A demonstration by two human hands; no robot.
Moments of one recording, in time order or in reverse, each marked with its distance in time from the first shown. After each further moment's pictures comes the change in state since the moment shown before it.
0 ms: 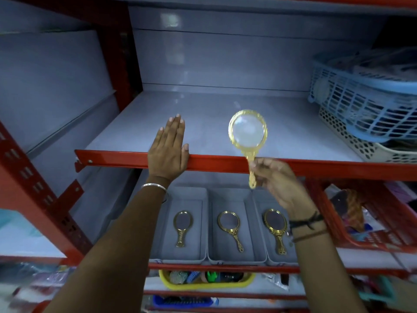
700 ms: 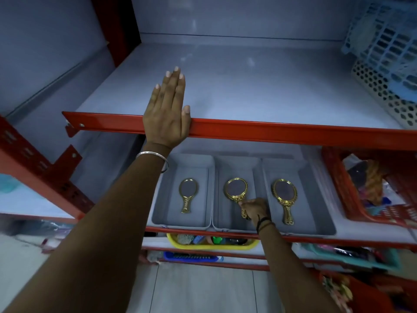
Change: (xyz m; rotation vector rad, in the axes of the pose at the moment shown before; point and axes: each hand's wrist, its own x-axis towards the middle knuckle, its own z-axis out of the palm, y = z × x) left_hand 0.000 -0.001 0.009 0.019 0.089 0.003; right_hand 0.022 0.244 0.003 -0.376 0.326 0.665
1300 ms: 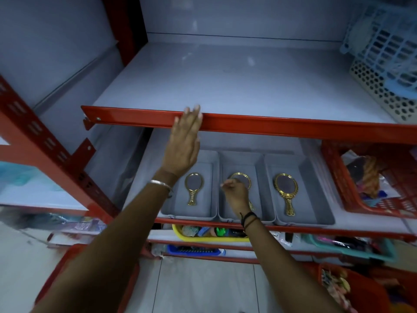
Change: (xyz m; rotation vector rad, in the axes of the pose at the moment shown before) left_hand -0.073 0.008 -0.003 -0.424 -0.081 0.045; right_hand -0.063 -0.035 0.049 0.059 -0.019 -0.404
